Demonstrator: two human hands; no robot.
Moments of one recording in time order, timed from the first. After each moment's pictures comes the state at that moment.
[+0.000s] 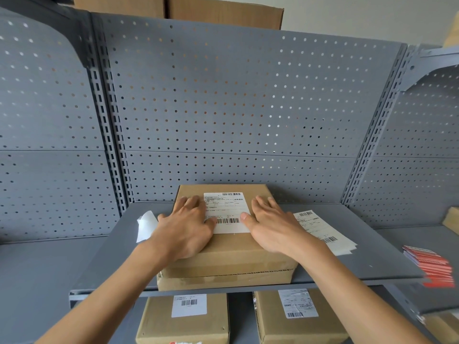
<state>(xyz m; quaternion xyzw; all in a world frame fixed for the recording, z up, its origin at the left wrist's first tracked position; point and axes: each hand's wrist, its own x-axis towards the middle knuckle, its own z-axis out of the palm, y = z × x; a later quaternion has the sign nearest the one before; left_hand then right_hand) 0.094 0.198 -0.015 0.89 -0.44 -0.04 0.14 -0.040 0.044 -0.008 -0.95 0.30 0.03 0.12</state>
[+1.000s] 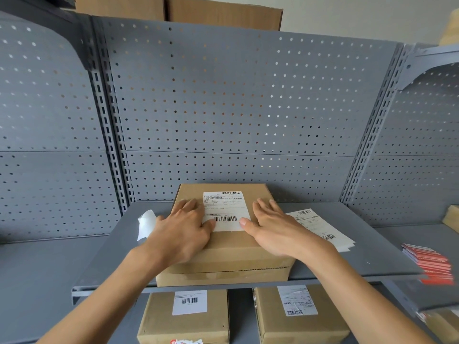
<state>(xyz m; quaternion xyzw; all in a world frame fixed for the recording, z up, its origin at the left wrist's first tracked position) 0.079 0.209 -0.010 0.89 -0.44 -0.05 0.13 -0.057 0.051 -0.001 -0.95 0.29 0.06 0.13</state>
